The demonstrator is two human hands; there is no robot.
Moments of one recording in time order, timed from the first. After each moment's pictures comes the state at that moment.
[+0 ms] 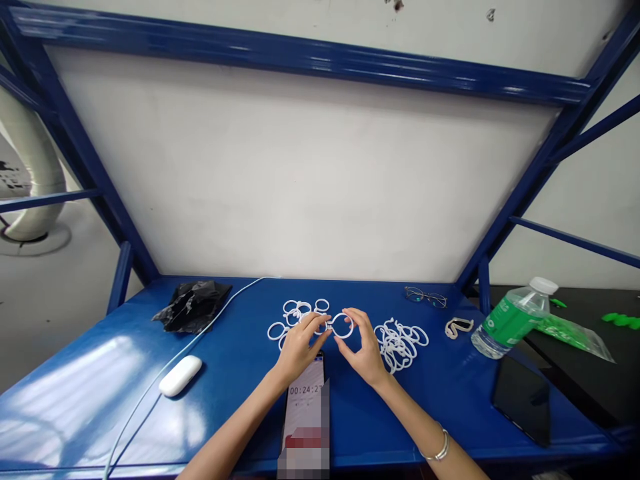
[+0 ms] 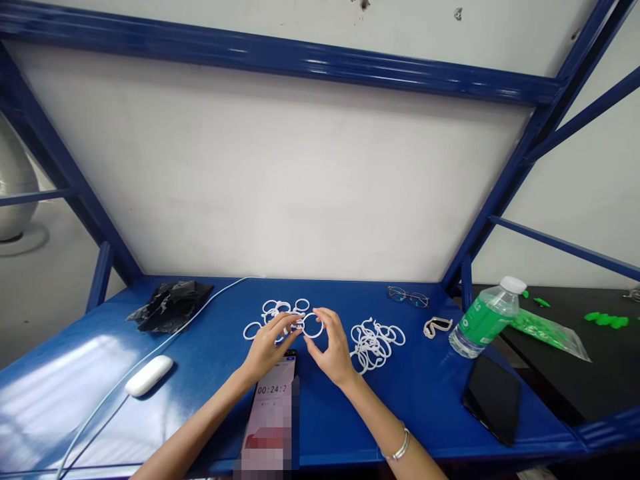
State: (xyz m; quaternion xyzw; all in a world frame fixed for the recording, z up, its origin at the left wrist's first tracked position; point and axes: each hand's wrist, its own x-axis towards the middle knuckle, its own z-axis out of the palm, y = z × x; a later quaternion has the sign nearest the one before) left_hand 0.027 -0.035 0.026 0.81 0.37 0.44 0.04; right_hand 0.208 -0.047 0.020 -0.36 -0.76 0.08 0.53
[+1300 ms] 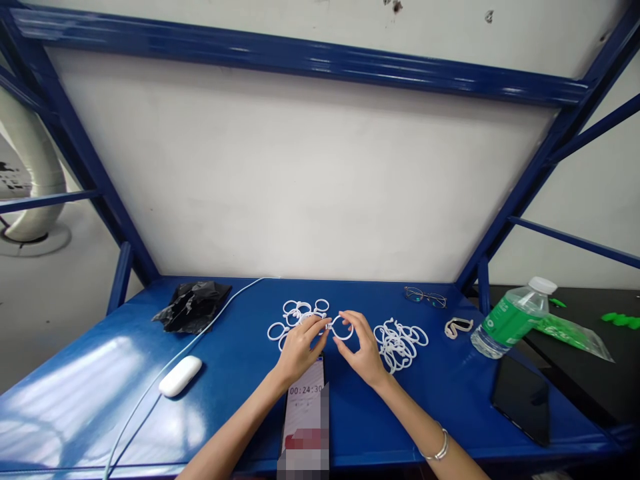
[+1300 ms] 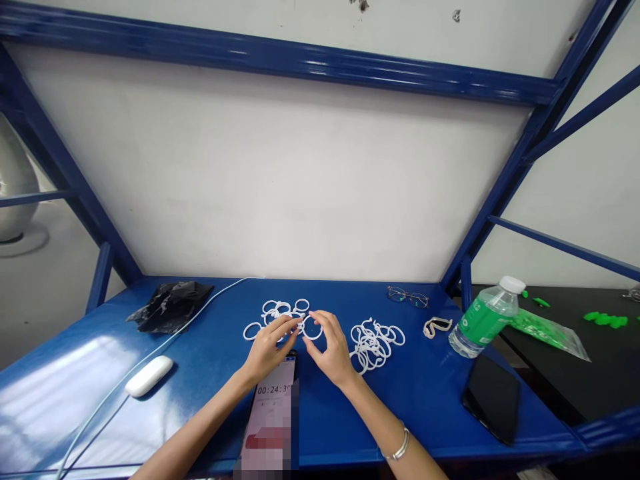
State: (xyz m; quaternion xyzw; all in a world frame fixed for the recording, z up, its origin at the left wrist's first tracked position) left_hand 0.031 -0.035 0.026 0.81 0.36 0.46 -0.02; right_hand 0.208 -0.047 0.021 -0.38 -0.77 0.09 0.51
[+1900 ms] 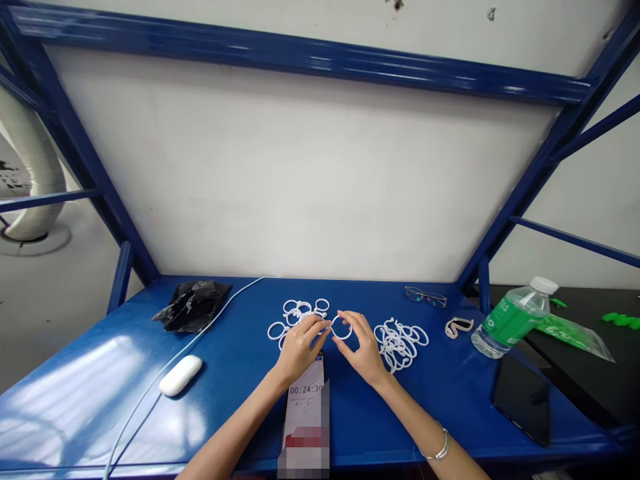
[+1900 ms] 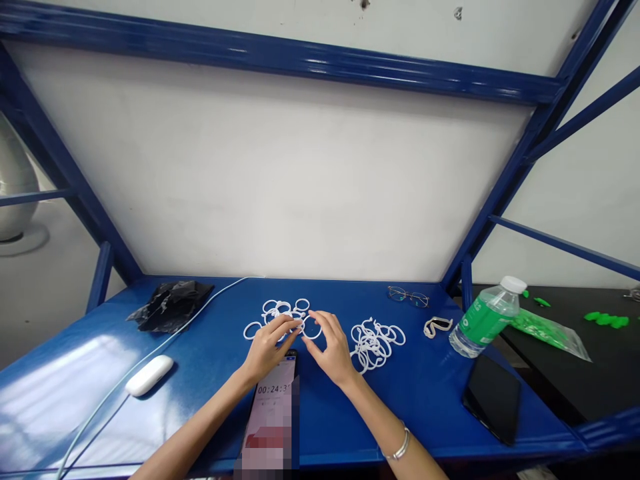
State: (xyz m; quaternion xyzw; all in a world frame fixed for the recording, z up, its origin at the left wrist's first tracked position) left_hand 0.029 -0.035 0.029 0.81 0.35 0.46 -0.07; right_hand 0.209 -0.048 0.024 -0.39 -0.78 0.07 0.49
